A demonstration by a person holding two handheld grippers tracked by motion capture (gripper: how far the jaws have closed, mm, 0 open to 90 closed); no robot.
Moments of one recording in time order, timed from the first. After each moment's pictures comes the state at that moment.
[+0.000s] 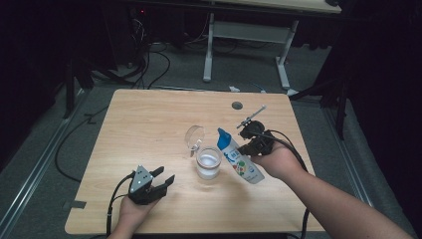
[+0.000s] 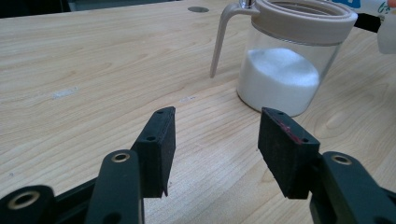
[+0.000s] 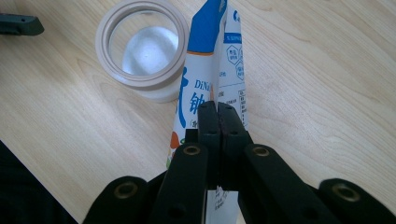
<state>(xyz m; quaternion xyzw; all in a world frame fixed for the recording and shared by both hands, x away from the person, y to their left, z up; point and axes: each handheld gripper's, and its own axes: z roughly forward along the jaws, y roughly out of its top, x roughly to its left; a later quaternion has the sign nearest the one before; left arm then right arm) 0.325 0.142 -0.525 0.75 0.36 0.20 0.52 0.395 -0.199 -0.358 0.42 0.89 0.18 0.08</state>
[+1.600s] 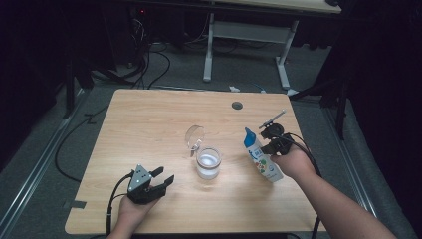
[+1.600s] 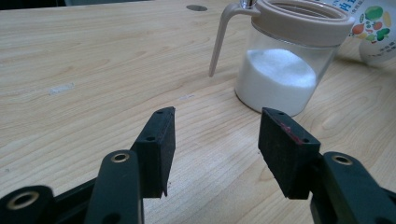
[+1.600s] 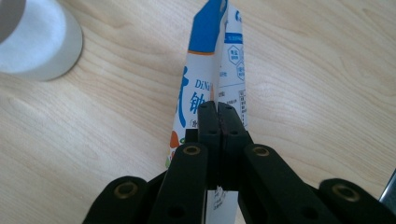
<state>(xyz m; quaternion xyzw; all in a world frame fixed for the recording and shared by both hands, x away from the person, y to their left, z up) 0.327 0.146 -0.524 0.75 0.37 0.18 0.52 0.414 -0.264 -0.396 0.50 0.85 0.13 0.13</state>
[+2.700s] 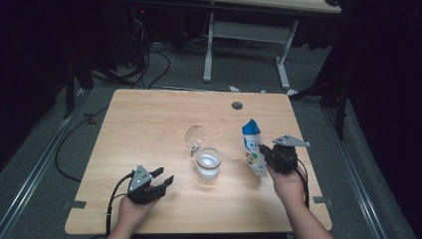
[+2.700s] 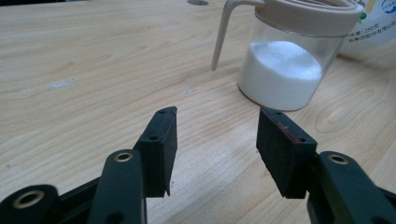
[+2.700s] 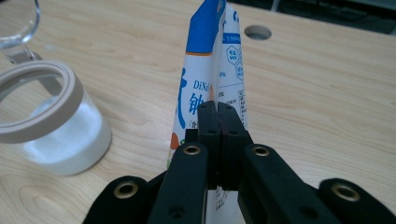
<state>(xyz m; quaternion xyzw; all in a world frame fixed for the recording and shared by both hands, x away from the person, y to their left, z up) 0.328 0.146 -0.528 0.76 0.36 0.19 0.51 0.357 -0.275 -0.427 0.50 0.74 0.37 0.26</state>
